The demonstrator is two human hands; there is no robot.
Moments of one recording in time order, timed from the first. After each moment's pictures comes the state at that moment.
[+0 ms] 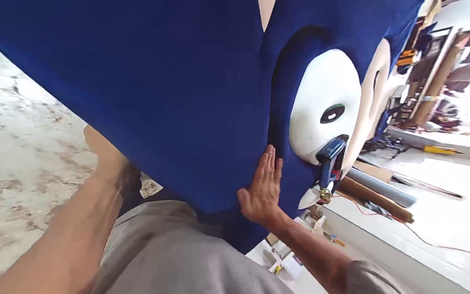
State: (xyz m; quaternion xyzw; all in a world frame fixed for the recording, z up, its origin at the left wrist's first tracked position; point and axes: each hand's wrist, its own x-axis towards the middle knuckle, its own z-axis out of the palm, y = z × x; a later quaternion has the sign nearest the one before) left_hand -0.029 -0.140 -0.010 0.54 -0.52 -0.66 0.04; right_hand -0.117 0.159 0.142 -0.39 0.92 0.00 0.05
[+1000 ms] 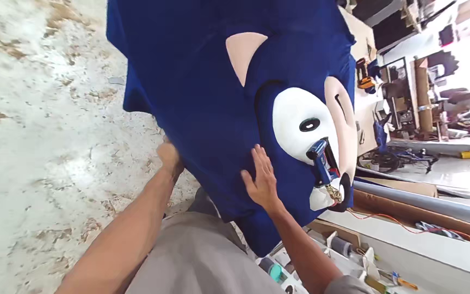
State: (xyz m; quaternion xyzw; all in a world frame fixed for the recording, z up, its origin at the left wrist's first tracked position) left_hand -0.050 -0.130 0.021 0.57 -0.54 -0.62 0.03; right_hand -0.096 0.129 0.148 -0.35 0.93 -0.14 0.00
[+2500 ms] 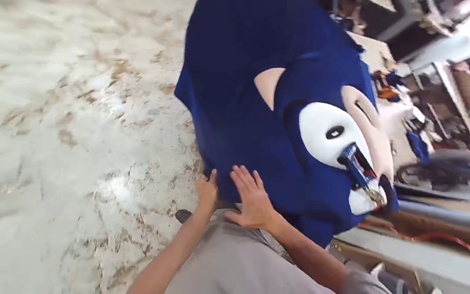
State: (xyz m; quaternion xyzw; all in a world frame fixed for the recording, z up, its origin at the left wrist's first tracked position) left_hand 0.019 -0.062 0.081 0.43 -0.46 -0.76 0.16; right_hand -0.038 0.086 0.155 -0.50 0.85 -0.15 0.06
